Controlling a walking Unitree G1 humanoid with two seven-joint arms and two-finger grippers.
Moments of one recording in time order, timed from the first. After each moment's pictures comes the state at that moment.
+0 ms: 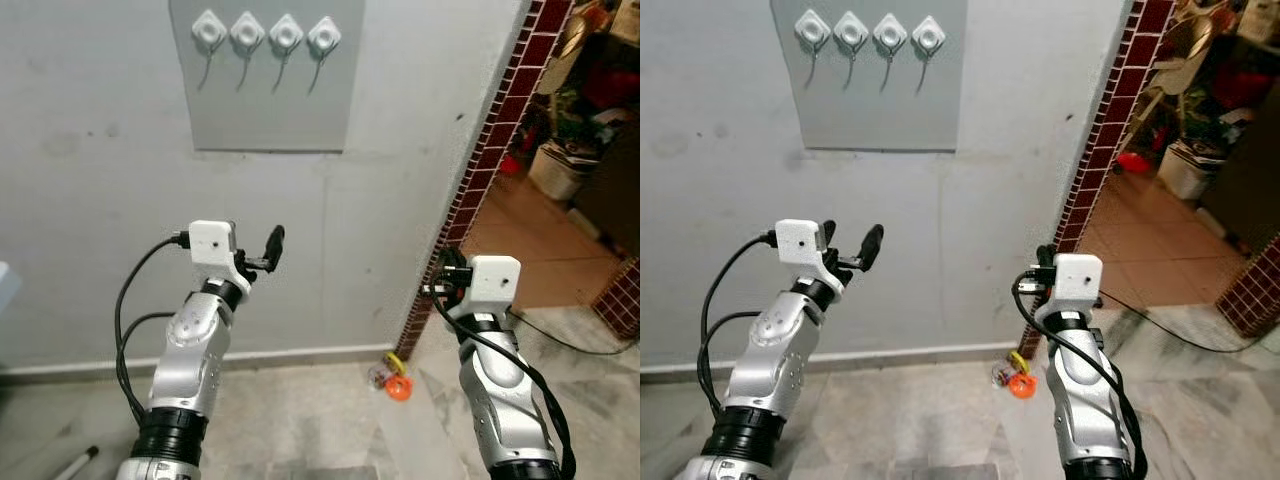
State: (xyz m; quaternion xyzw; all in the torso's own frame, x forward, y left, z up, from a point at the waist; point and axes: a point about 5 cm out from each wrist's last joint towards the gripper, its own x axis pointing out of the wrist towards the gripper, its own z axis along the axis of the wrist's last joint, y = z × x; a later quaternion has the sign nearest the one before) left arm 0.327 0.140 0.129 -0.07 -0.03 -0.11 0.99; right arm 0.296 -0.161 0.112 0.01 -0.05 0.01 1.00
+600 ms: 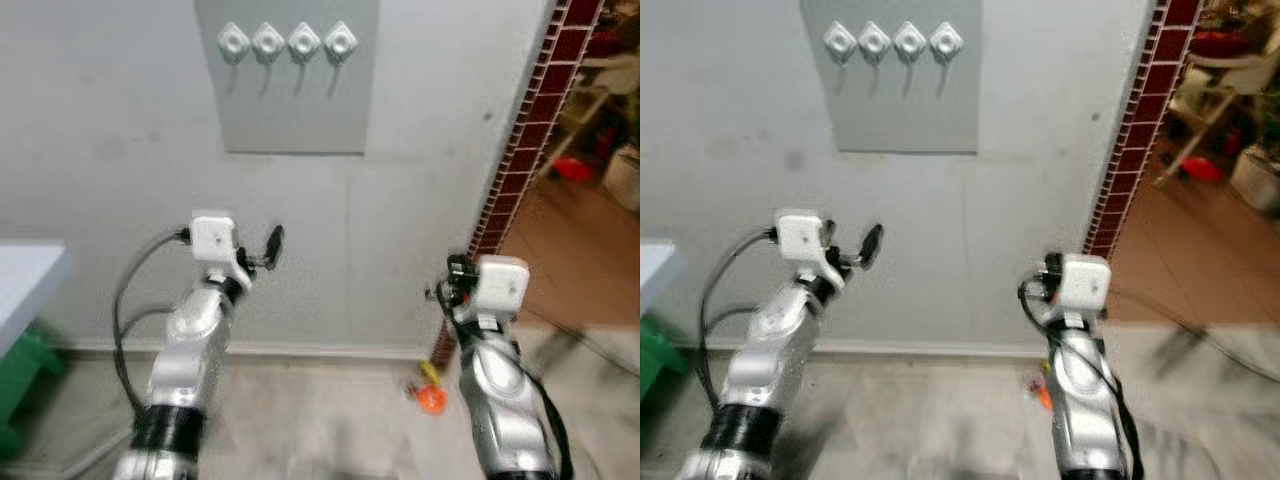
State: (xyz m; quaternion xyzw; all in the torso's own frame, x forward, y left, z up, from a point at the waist) left arm 0.329 0.130 0.128 -0.08 -0.01 -0.11 0.99; right arm 0.287 -0.170 0.105 0.03 -0.03 -0.03 1.00
